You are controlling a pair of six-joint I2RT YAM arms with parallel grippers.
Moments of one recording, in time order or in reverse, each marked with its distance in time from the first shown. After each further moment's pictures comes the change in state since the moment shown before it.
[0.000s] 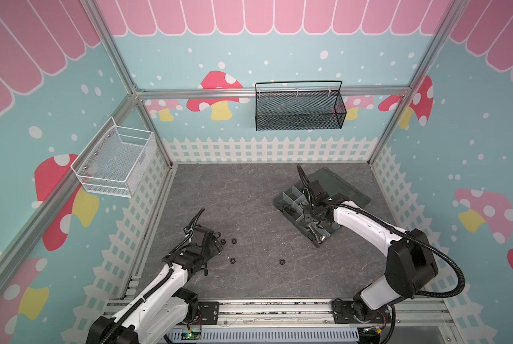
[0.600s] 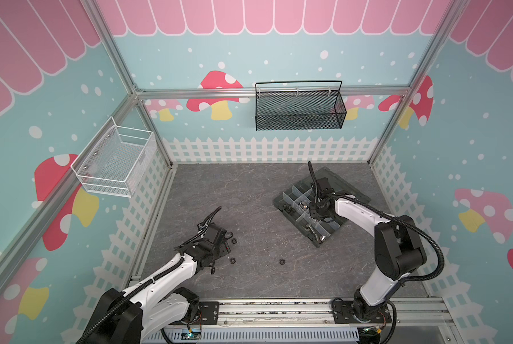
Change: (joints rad) left arm -0.135 0.152 0.058 0.010 -0.013 0.000; right arm -0.136 0.146 0.001 0.115 -0.095 -0.093
